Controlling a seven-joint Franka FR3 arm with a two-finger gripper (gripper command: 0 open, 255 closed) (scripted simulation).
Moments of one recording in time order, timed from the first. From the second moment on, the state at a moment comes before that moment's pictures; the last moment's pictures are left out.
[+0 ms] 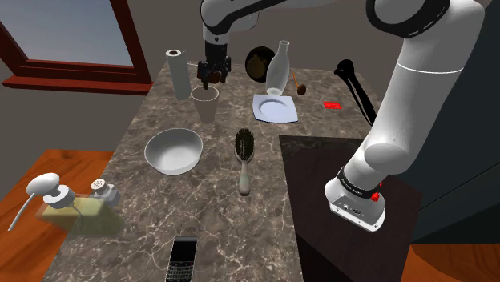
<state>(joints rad) 0.03 0.24 0.10 -1.83 0.13 2.05 0.03</state>
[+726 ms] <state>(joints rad) 0.04 0.27 0.11 -1.86 0.13 2.12 0.03</state>
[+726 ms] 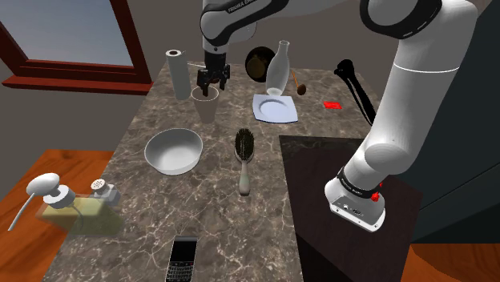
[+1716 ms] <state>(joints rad) 0.04 0.25 0.11 -1.84 0.13 2.08 0.03</state>
